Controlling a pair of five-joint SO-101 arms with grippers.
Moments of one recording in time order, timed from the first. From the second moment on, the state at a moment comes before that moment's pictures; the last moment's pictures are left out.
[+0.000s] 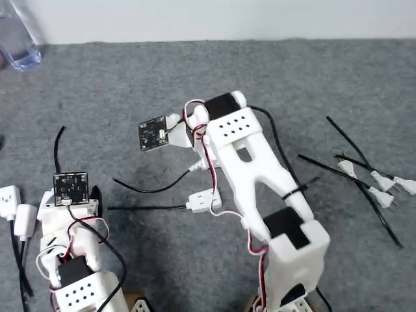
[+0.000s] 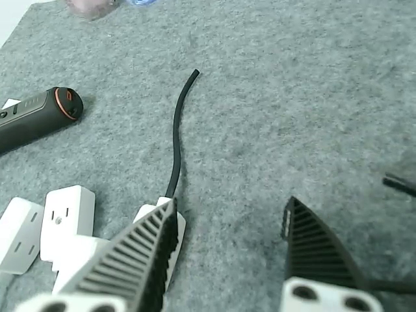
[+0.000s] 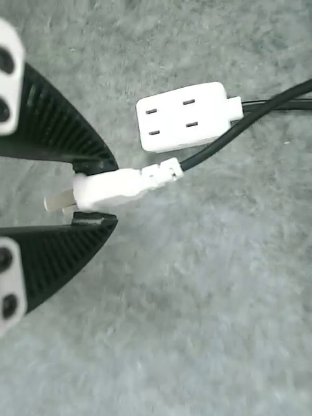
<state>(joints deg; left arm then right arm) -29.8 -86.7 97.1 37.2 -13.1 -29.0 15.2 -17.0 87.8 71.4</state>
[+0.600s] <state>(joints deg) -29.8 -86.7 97.1 37.2 -13.1 -23.9 -17.3 -17.0 99.6 50.6</state>
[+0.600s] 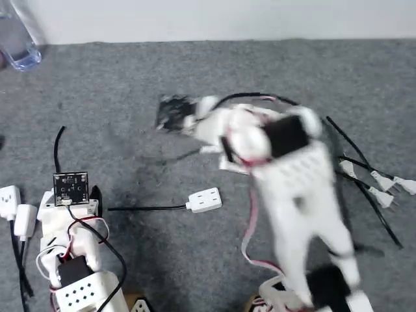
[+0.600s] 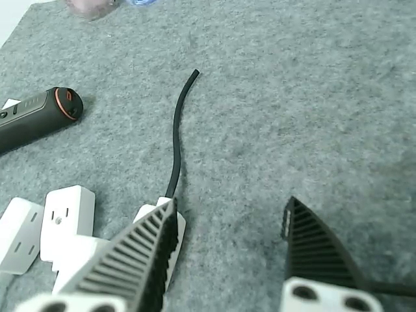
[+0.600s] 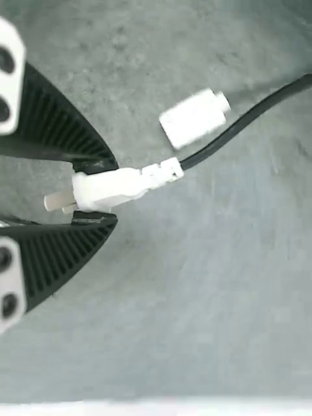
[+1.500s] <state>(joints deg) -29.8 -86.7 97.1 37.2 -13.1 2.2 -47.4 54.6 58.4 -7.8</state>
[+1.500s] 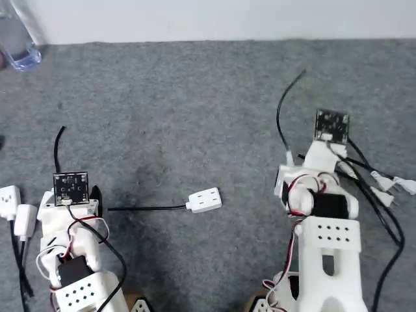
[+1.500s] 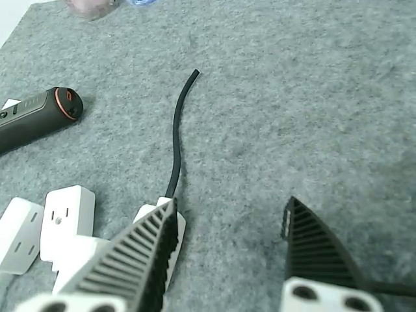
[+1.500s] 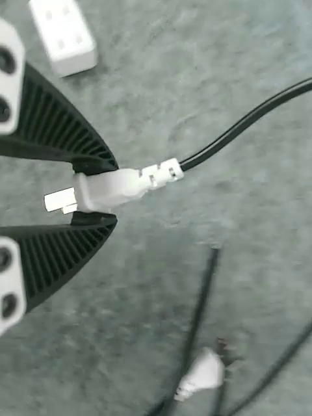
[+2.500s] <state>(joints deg) -29.8 -86.7 97.1 37.2 -13.1 2.0 -48.2 94.6 -3.7 -21.2</state>
